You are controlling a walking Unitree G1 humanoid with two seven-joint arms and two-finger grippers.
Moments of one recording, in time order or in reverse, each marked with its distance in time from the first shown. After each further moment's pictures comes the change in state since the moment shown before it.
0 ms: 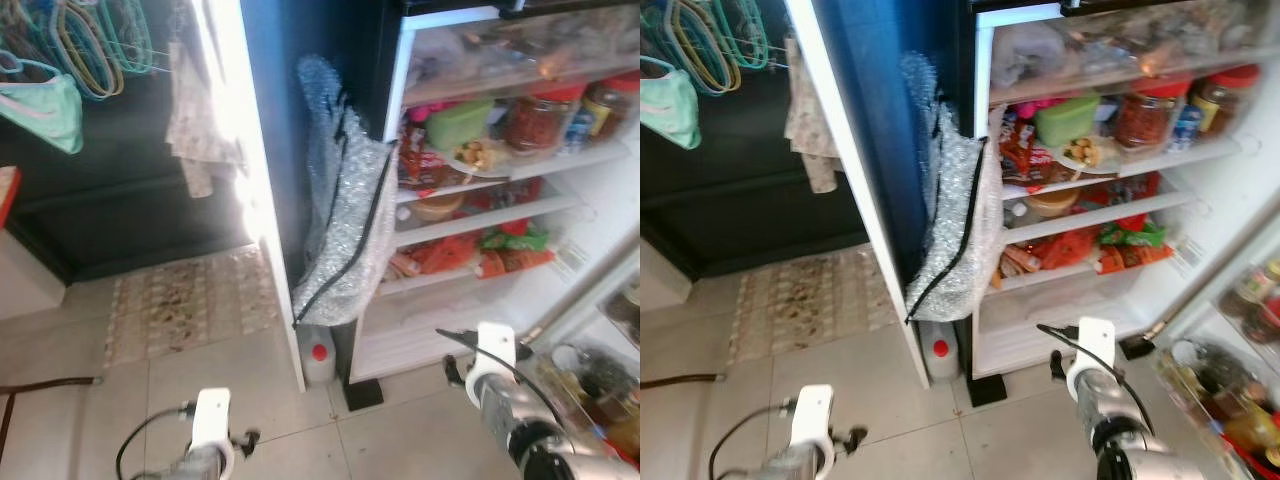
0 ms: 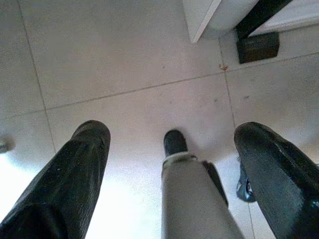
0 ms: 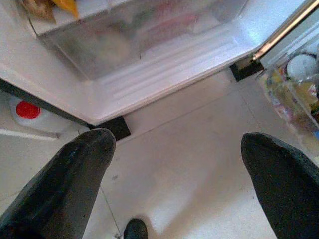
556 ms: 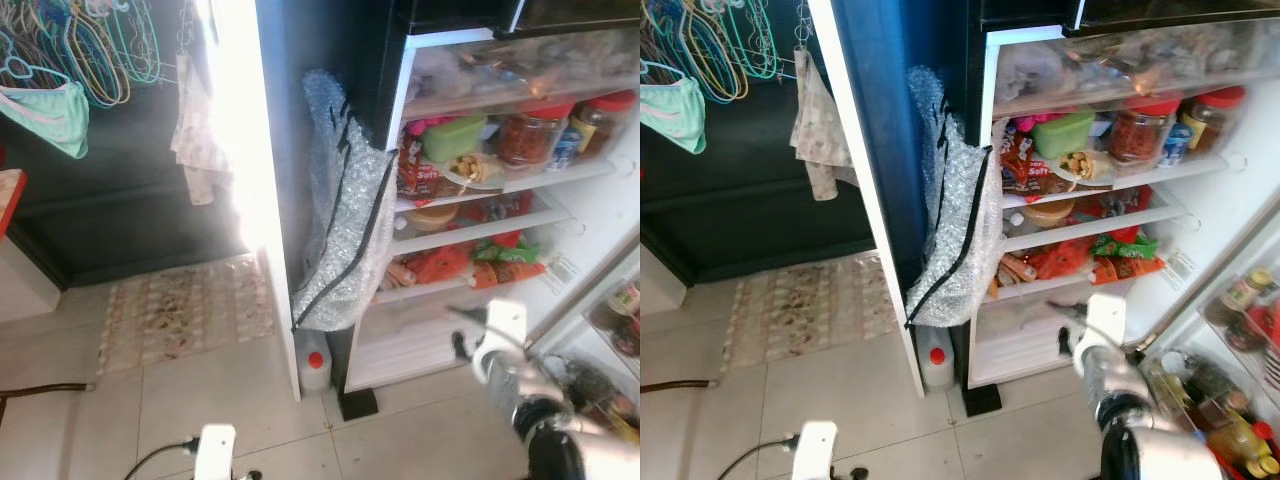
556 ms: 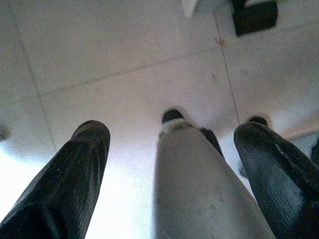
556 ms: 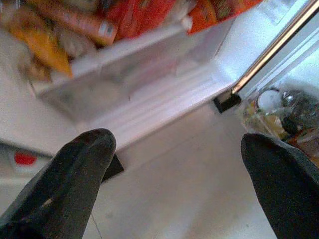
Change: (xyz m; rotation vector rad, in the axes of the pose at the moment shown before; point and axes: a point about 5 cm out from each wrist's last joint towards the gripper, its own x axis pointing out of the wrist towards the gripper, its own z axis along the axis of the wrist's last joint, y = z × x) left arm -0.009 -0.004 -0.041 0.061 0.047 0.005; right arm -0.001 -0.009 0.040 0.076 -0.090 -0.048
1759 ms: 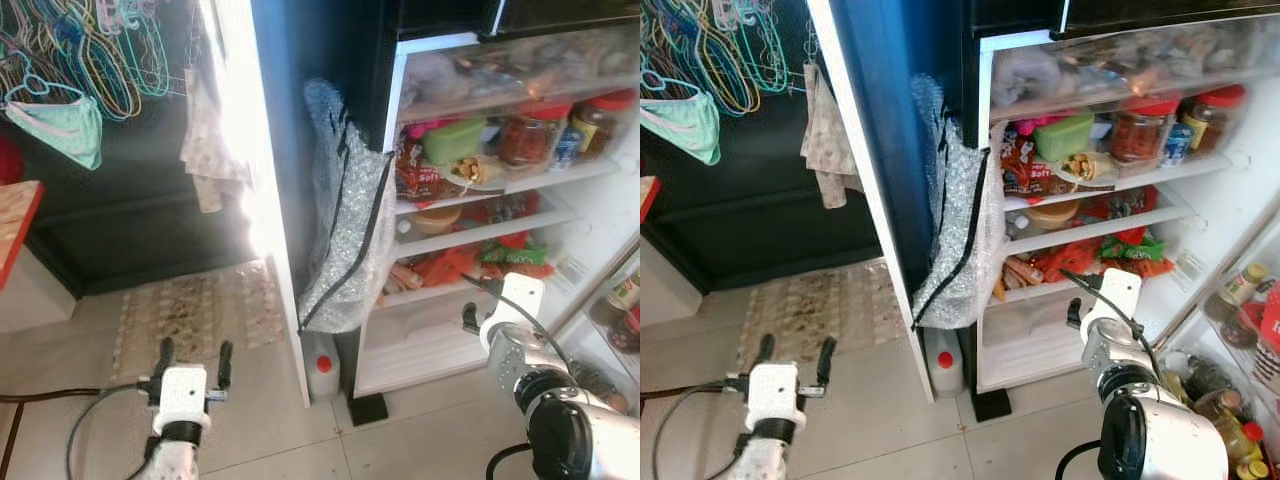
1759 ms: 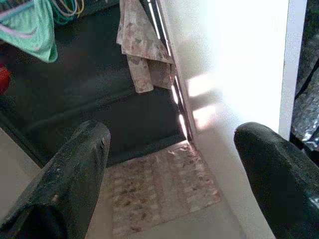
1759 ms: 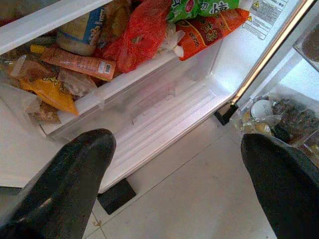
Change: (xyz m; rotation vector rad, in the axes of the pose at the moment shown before) left arm -0.062 0.028 0.097 0.193 -0.984 0.196; right arm 0.000 0.001 0.029 0.083 -0.045 -0.066
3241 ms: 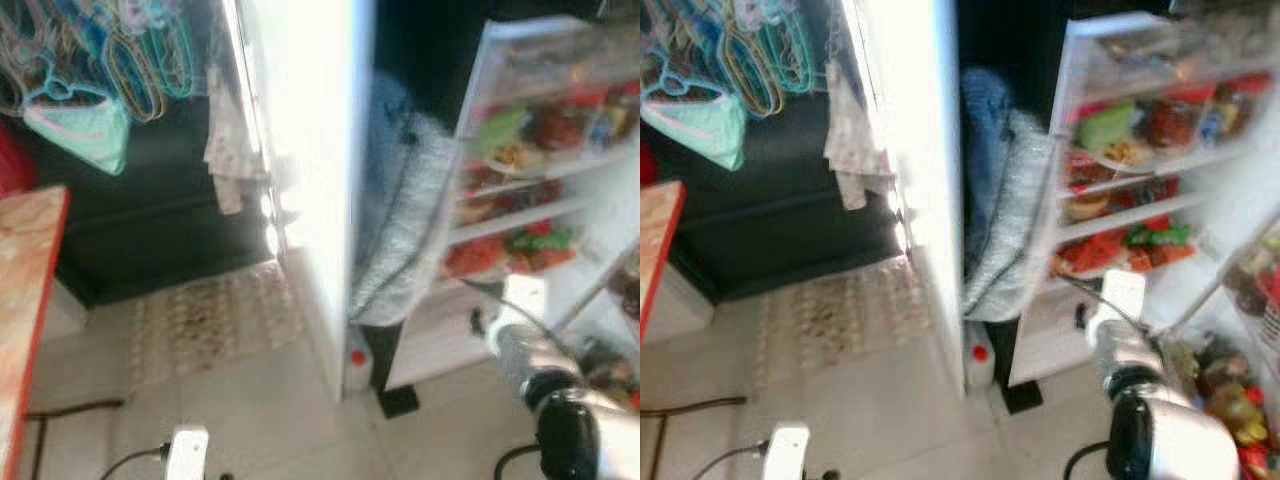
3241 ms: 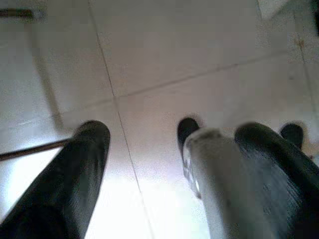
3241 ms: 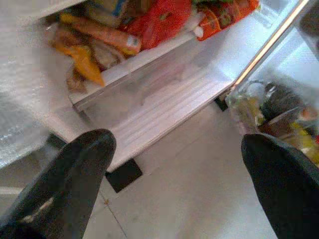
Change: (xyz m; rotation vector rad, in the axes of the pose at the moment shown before) left arm -0.051 -0.011 -0.103 -0.144 1.012 -0.121; right arm 0.001 -0.010 0.002 -0.091 0.007 -0.006
